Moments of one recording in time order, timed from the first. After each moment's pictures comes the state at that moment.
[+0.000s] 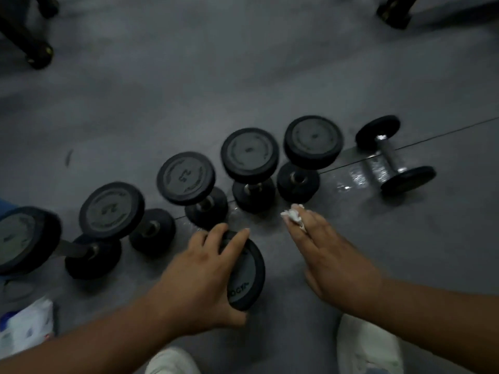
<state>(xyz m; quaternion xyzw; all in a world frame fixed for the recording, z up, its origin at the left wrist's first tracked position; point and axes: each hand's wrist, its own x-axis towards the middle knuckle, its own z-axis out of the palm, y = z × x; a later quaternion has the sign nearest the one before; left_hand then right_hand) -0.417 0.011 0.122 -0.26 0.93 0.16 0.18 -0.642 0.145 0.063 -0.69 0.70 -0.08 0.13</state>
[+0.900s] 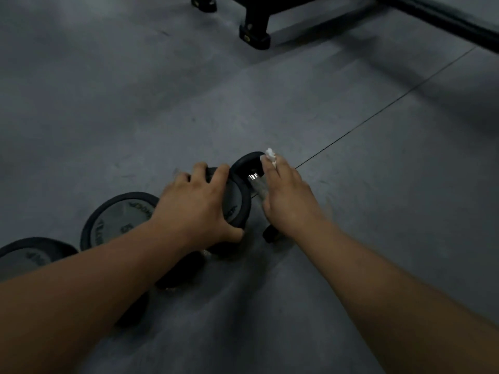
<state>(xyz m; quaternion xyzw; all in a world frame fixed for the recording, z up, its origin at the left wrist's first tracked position) -0.799 -0.036 0.095 -0.23 0.97 0.06 0.10 -0.934 0.093 0.032 -0.42 0.89 -0.14 0.05</state>
